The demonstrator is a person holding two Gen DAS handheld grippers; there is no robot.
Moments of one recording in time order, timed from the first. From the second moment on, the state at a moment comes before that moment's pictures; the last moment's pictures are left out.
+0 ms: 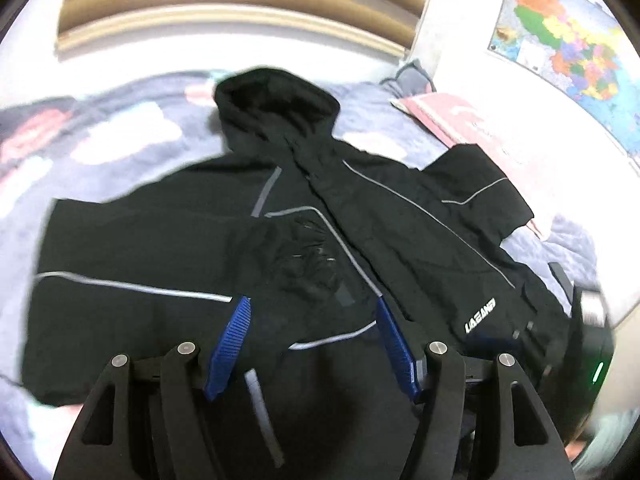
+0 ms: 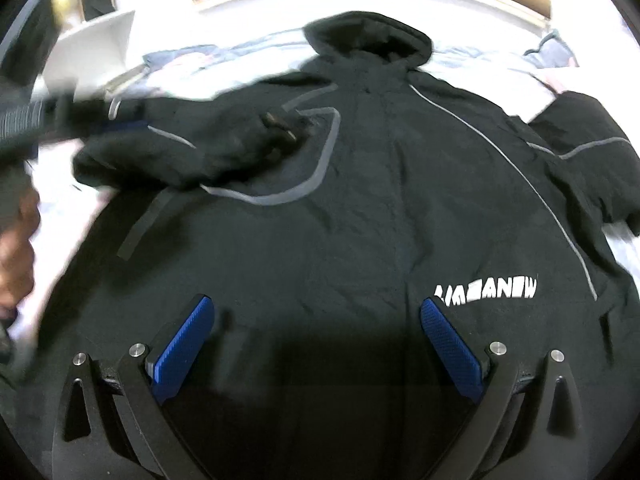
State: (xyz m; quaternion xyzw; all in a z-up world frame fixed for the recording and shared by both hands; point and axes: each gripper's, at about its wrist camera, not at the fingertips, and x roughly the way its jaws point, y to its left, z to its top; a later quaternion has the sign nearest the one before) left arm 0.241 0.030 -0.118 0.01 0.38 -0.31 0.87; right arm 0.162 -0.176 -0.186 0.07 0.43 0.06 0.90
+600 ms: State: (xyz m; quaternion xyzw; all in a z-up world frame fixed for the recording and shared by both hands) left arm 0.223 0.150 -0.104 -0.07 0.35 -0.19 0.92; right arm 0.332 -0.153 -0.207 0.24 0.51 0.11 0.82
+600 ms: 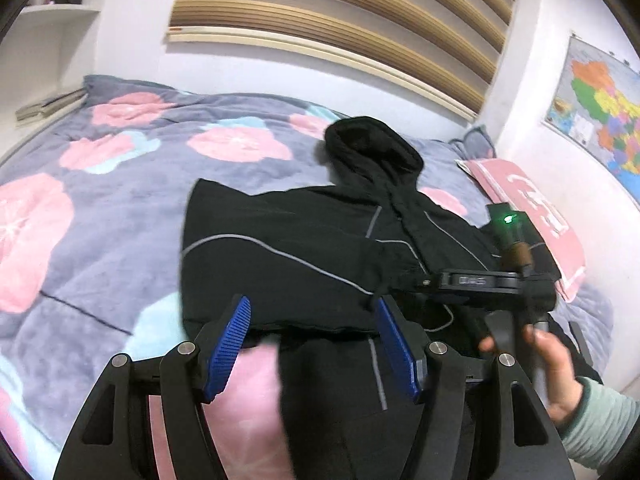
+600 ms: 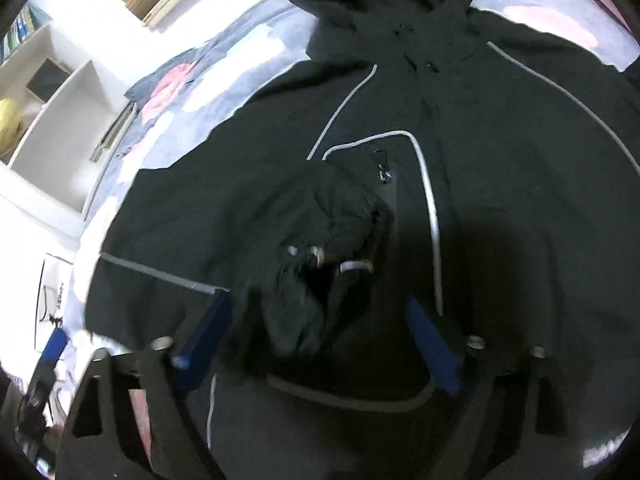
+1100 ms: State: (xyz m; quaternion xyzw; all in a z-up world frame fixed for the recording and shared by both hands) left arm 0.263 0.120 -0.072 -0.07 0.33 -0.16 0.93; right arm 0.292 -0.257 -0.093 0.16 0.37 0.00 0.92
